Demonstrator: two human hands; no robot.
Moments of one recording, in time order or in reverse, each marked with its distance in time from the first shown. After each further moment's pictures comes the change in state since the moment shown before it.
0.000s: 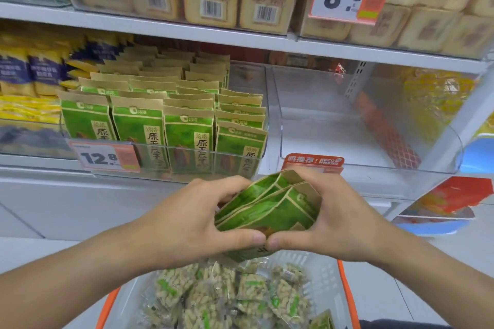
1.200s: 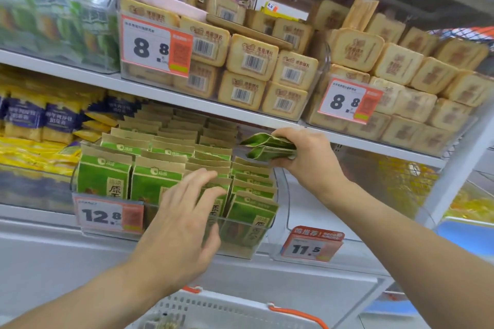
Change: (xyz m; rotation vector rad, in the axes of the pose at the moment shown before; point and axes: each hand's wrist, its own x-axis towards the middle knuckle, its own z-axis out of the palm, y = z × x) left_hand 0.021 -0.064 -0.032 0.565 0.605 0.151; right_hand 0.156 -0.011 -0.059 -0.742 0.431 -0.209
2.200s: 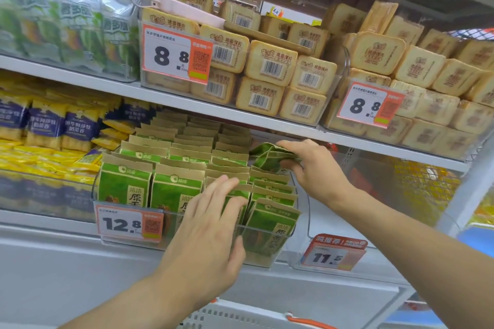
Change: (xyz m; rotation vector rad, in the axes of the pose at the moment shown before) left_hand -0.002 0.000 0.003 0.042 -0.024 -0.004; right_hand 0.006 0.002 0.029 0.042 -0.084 -0.031
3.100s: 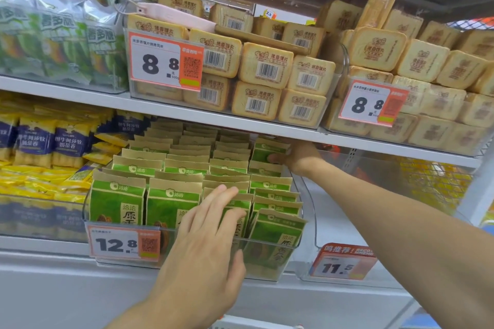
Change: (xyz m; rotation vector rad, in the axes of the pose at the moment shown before) left_hand 0.005 -0.008 0.002 0.008 0.012 0.023; right_hand 0.061 0.037 0.037 0.228 -0.206 0.564
